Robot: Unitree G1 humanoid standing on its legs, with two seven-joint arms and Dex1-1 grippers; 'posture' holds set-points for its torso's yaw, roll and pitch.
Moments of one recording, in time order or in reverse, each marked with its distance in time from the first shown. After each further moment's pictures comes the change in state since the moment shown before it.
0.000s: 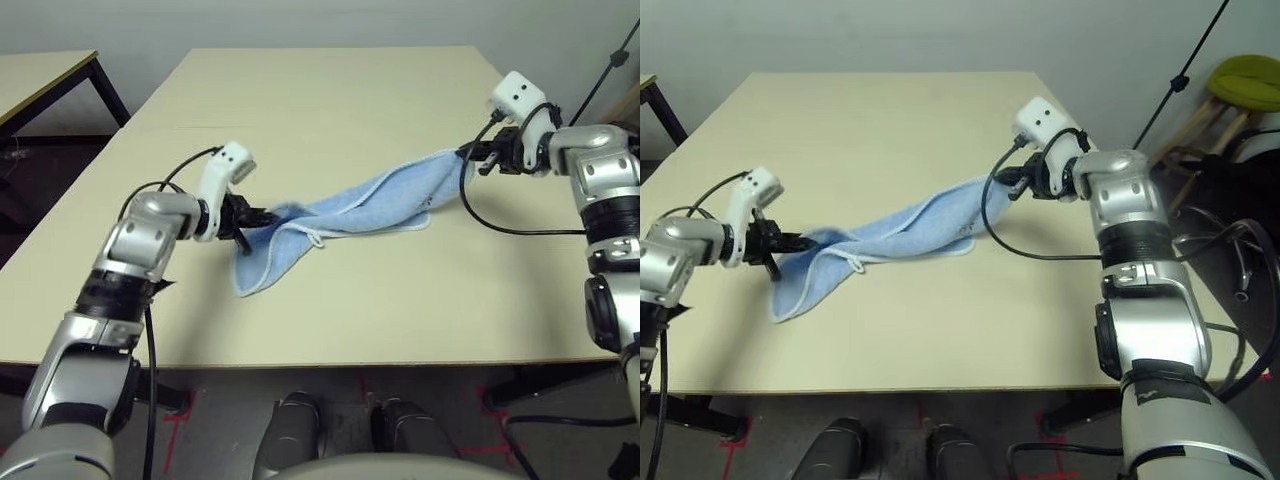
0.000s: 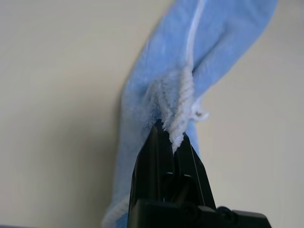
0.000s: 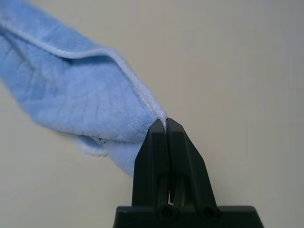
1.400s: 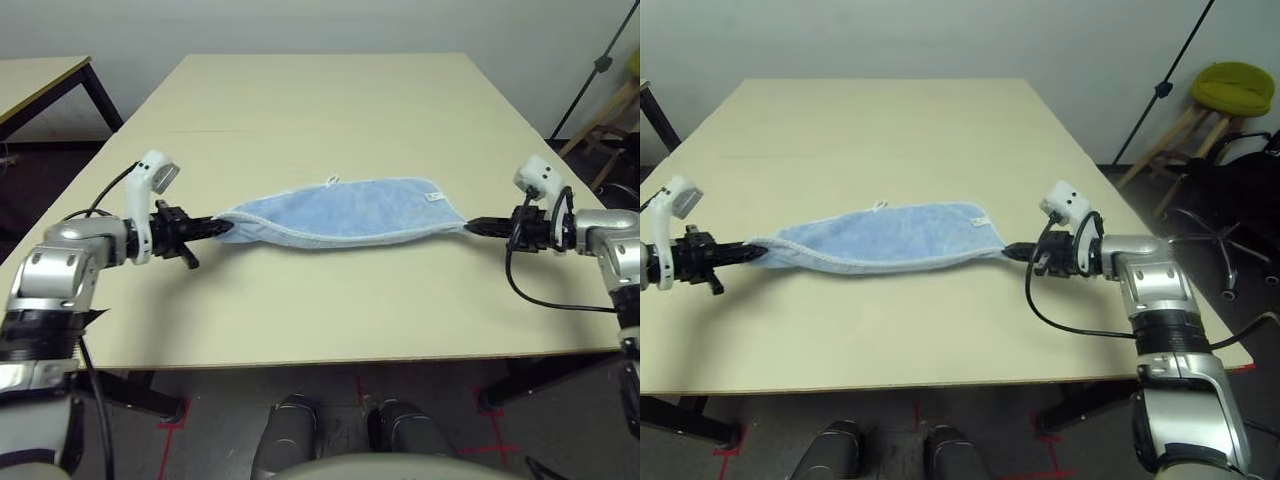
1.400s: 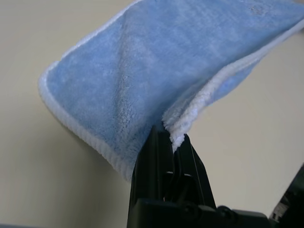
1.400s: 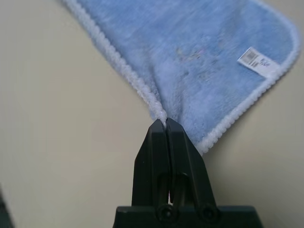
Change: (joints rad) left arm 0.403 0.215 0.236 -0.160 -0.196 0.044 -0.041; right arm 0.525 -0.132 -0.087 -0.428 0.272 0.187 0.196
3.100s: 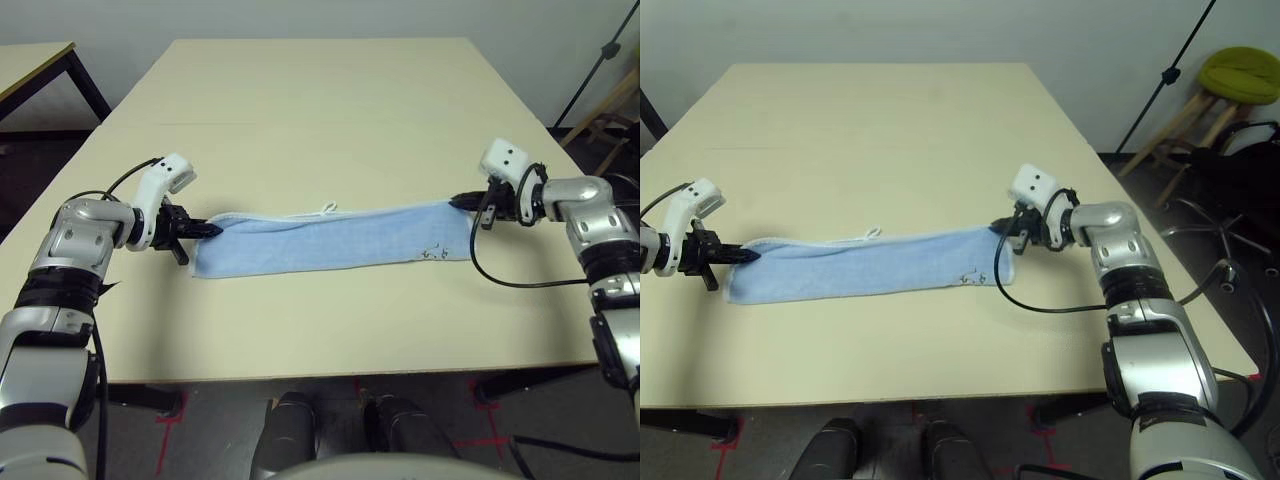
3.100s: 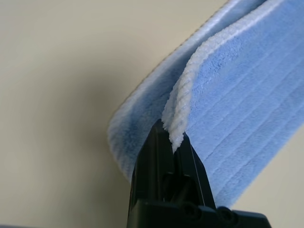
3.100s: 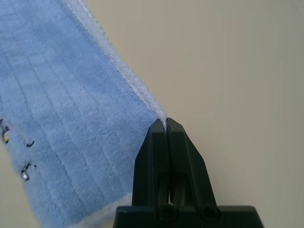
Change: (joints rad) left arm -0.345 -0.096 -0.250 0.560 0.329 -0.413 -0.021; right arm -0.380 0.173 0.132 0.578 -0.231 -0.587 -0.251
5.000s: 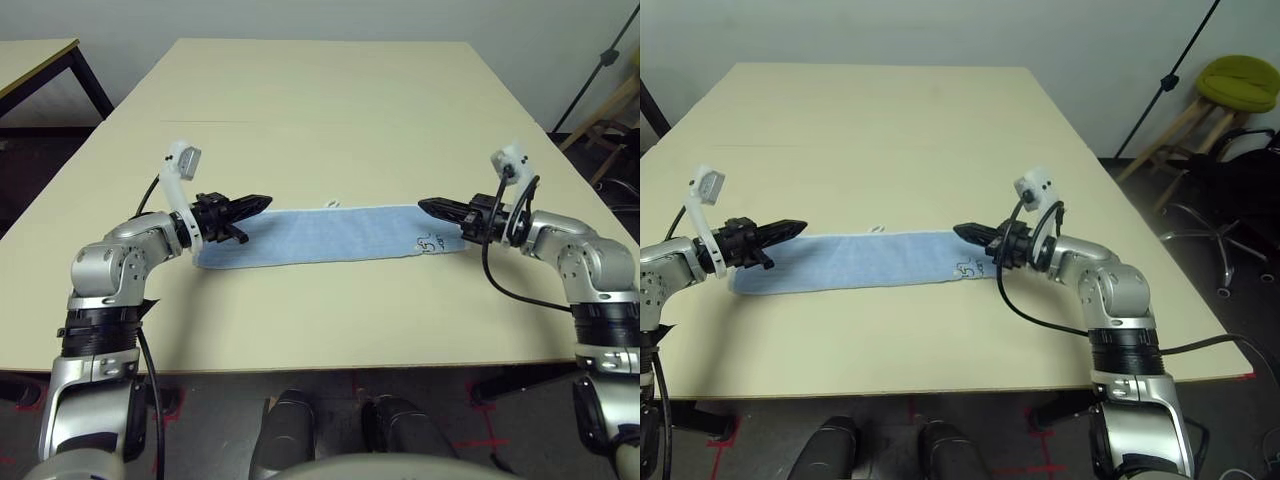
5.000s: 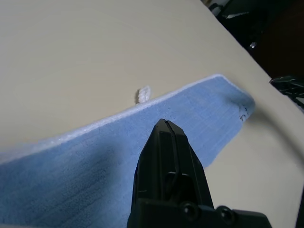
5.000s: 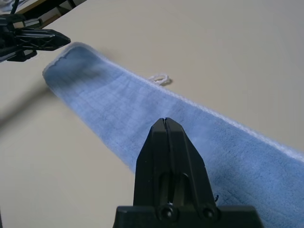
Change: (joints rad) left arm 0.226 -0.251 0.286 -0.617 -0.450 0.468 0.313; right arm 0.393 0.097 -0.233 -0.851 0.536 0.837 -0.163
